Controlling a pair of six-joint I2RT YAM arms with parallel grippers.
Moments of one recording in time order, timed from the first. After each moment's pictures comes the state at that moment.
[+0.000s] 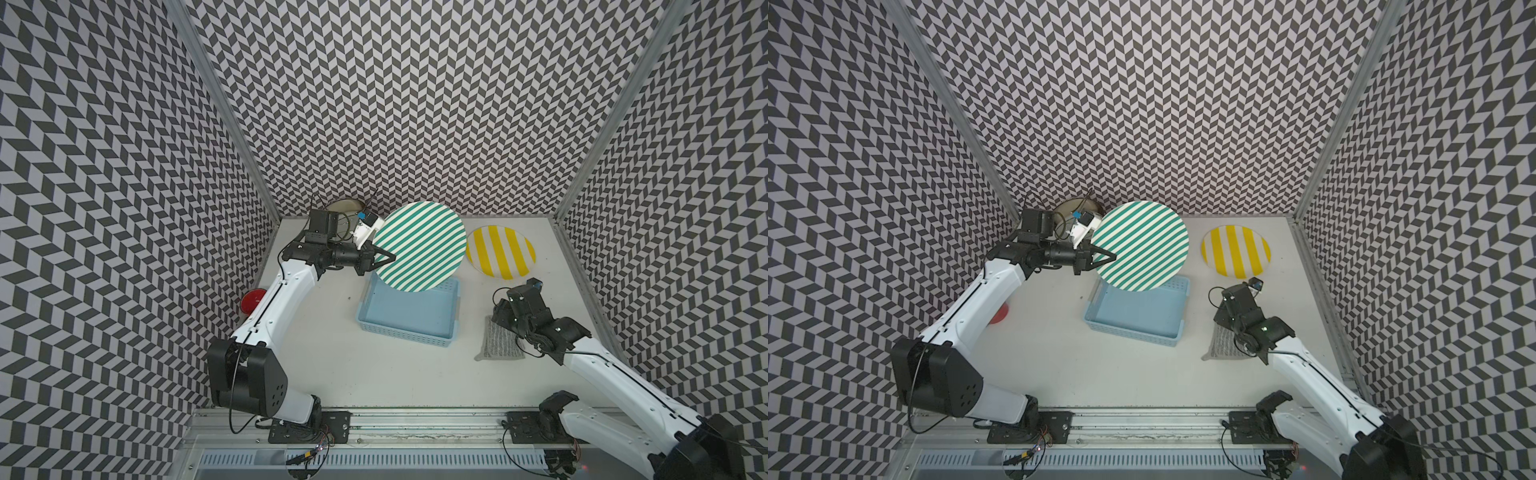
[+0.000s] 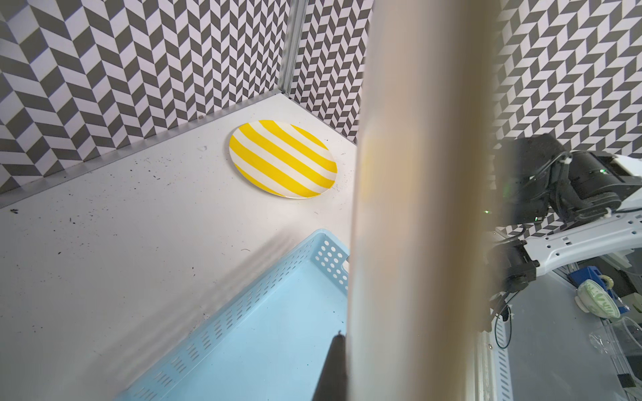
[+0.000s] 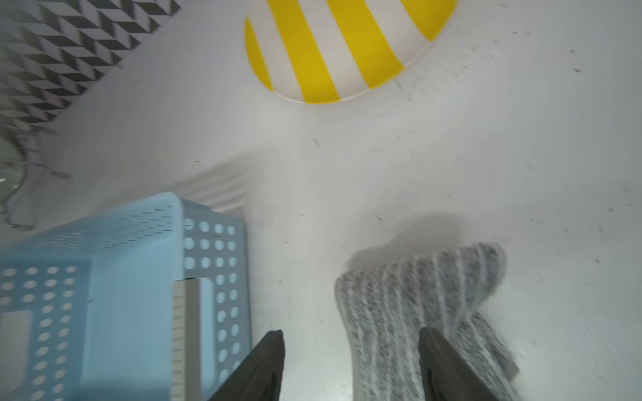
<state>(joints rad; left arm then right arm) -0.20 1.48 1.36 -0.62 1.01 0.25 0.46 0.97 0.64 -0.61 0.29 0.85</state>
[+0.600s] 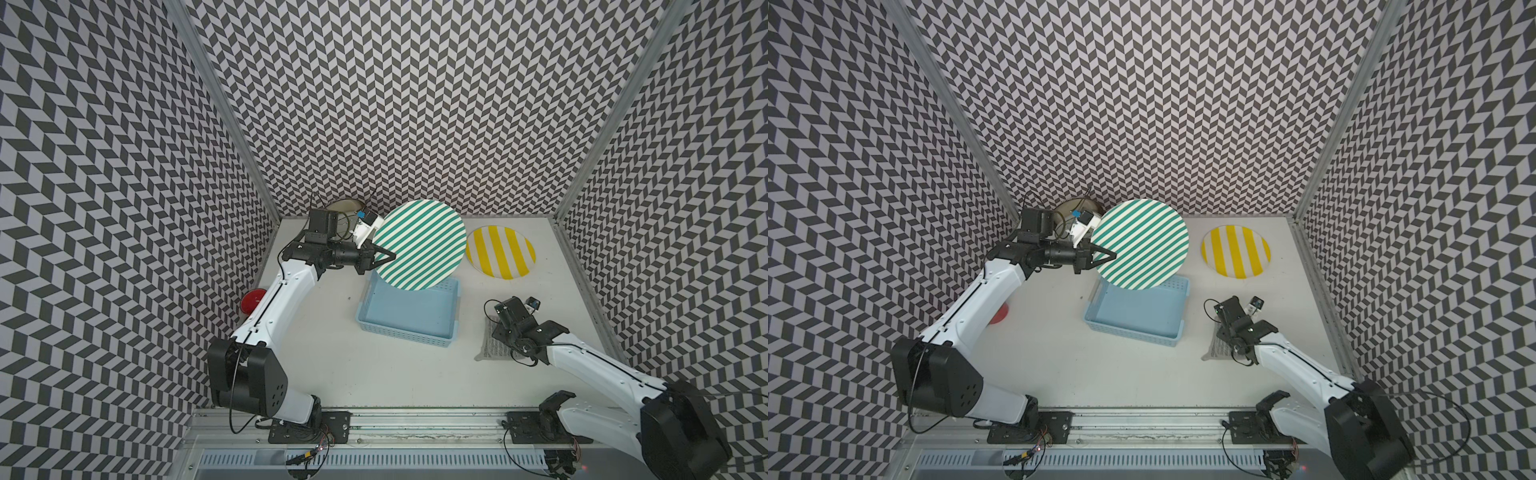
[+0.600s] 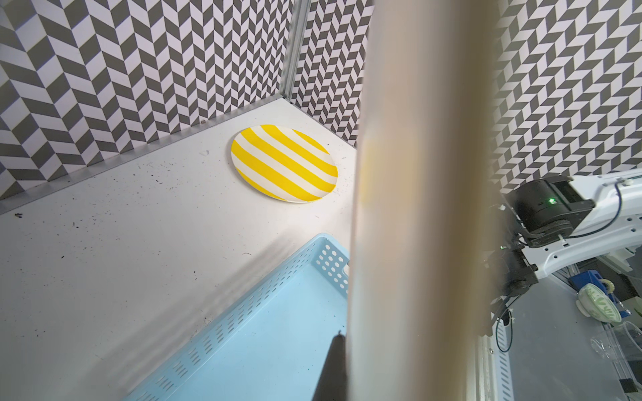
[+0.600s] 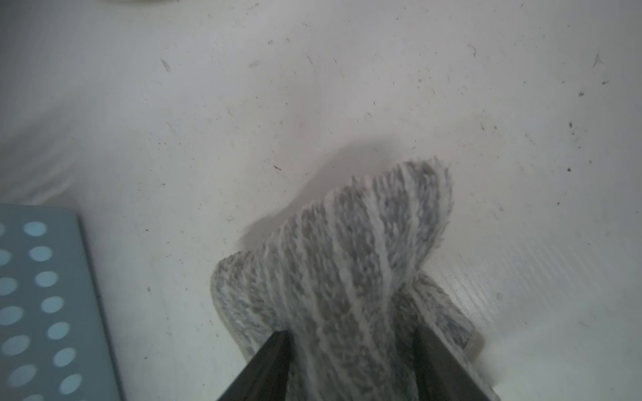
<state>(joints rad) -0.20 1.48 1.36 -0.60 1.01 0.24 0.48 1.15 0.52 -0.54 0.33 0.99</state>
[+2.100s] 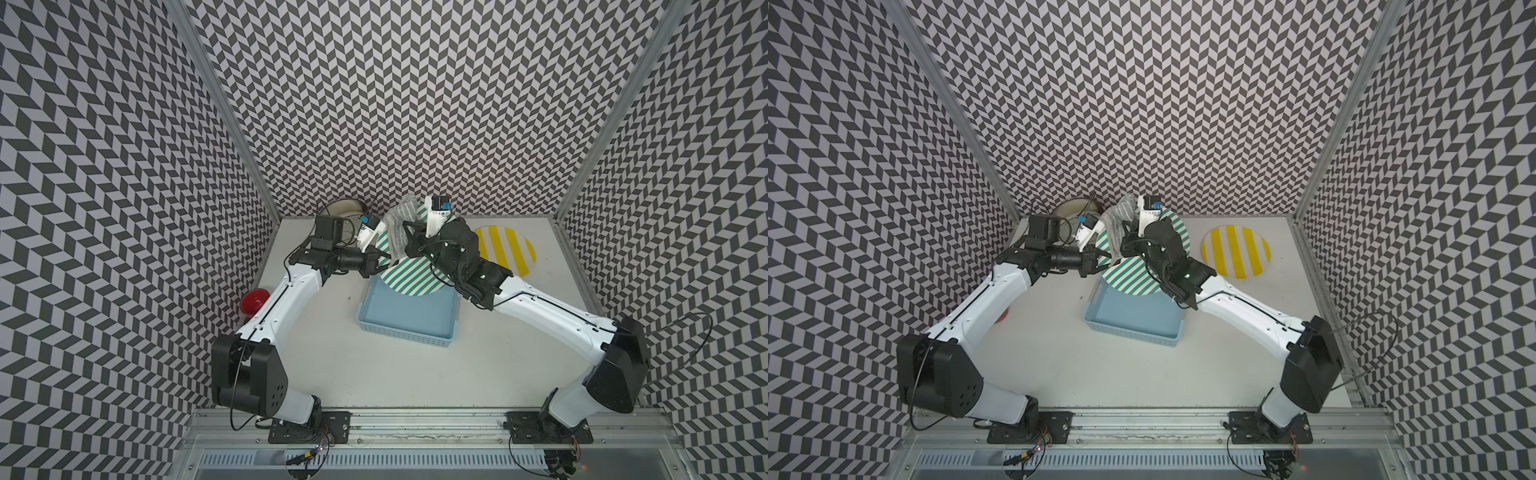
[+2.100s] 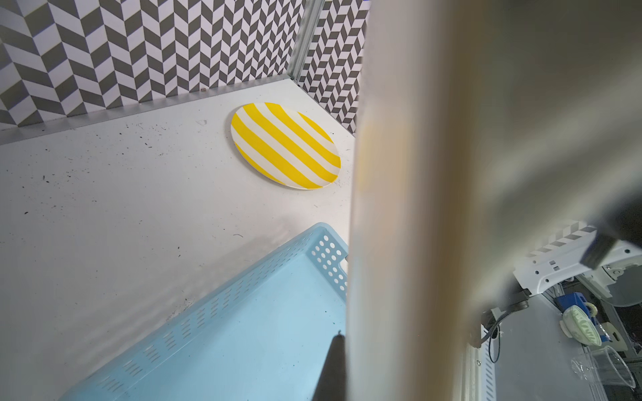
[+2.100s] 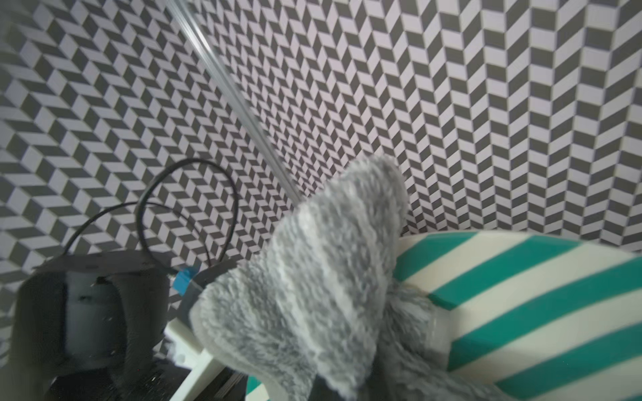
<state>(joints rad) -0.23 1.48 1.28 -0.50 0.98 0.10 0.82 1.59 1.41 0.07 0.30 0.45</state>
